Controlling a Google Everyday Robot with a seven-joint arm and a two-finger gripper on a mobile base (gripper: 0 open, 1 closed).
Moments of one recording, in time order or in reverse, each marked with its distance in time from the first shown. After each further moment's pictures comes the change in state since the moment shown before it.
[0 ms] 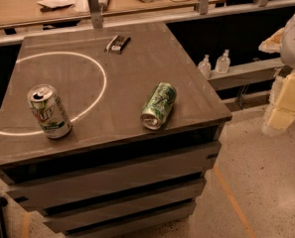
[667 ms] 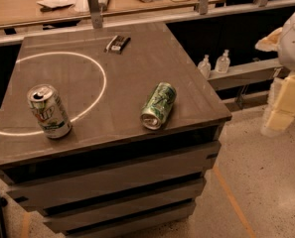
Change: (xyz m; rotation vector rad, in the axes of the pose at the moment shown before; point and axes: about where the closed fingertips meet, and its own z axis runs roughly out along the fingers) arm -0.007 -0.001 0.004 0.020 -0.007 -0.054
